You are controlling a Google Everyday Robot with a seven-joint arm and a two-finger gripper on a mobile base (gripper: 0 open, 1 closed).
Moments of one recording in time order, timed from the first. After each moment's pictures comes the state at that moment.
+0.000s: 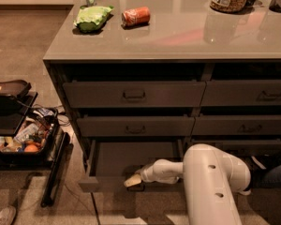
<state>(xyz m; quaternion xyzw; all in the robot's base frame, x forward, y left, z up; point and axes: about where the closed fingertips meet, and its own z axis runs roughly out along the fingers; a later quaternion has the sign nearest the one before) 0.642 0.003 0.152 -0.27 0.90 0.21 0.26</state>
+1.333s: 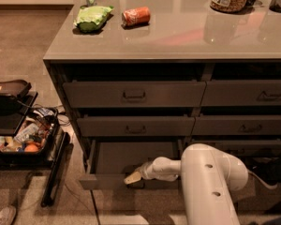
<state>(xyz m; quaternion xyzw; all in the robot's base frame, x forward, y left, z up) 0.655 0.001 0.152 -0.27 0.90 0.21 0.26</state>
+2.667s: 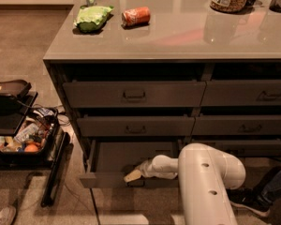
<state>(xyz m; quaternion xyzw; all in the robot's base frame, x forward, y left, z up) 0.667 0.000 0.152 -0.26 0.91 0.21 0.26</state>
